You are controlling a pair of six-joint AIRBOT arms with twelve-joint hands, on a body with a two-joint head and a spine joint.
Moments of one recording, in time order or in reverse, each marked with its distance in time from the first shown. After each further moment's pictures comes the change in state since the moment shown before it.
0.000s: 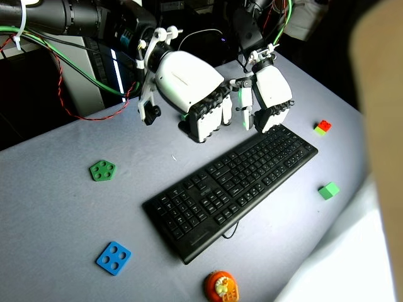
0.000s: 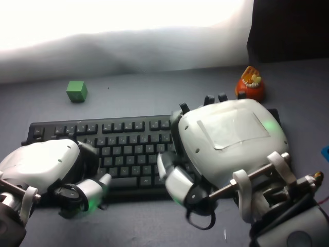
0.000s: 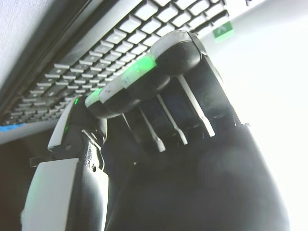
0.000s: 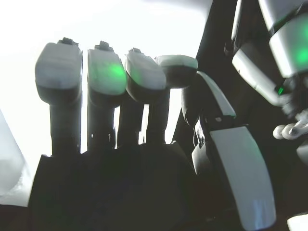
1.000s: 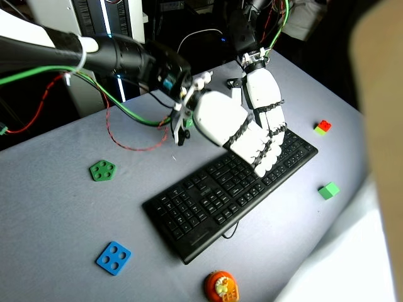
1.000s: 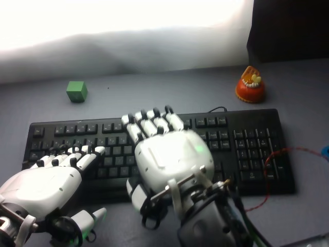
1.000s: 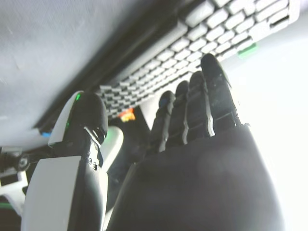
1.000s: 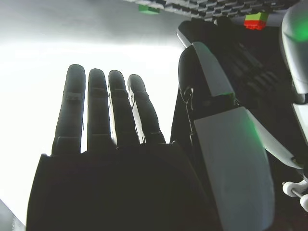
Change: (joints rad) left arm 0.112 -0.004 0.005 0.095 0.059 -0.034; right arm -0.091 -0.290 0.409 -0.019 -0.198 0.165
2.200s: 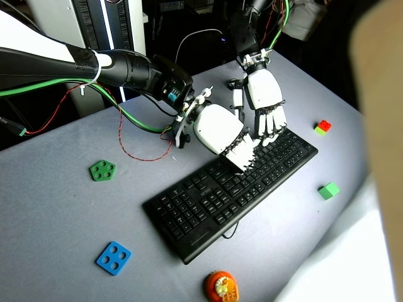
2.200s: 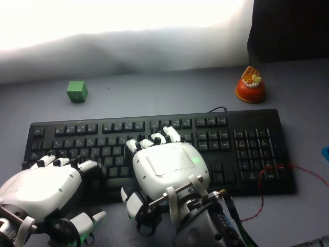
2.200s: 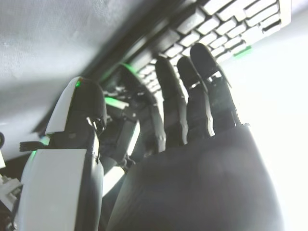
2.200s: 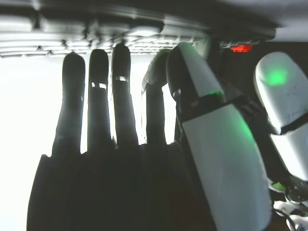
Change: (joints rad) left arm 0.011 0.000 -0.003 0.016 -0.011 -0.013; right arm -0.029 -0.042 0.048 -0.001 -0.008 0.087
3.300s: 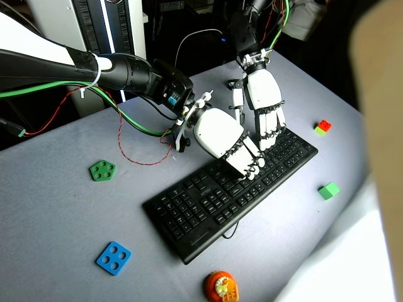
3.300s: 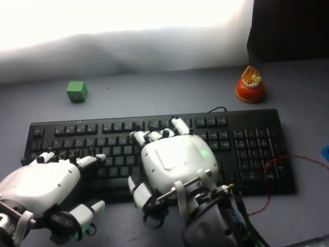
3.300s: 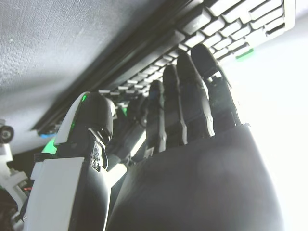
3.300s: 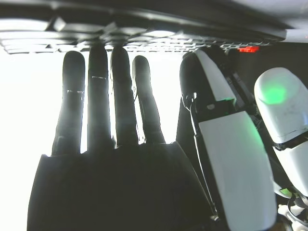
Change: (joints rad) left arm -0.022 0.010 0.003 -0.011 0.013 -0.005; right arm 0.008 0.043 -0.022 -0.013 0.027 -0.042
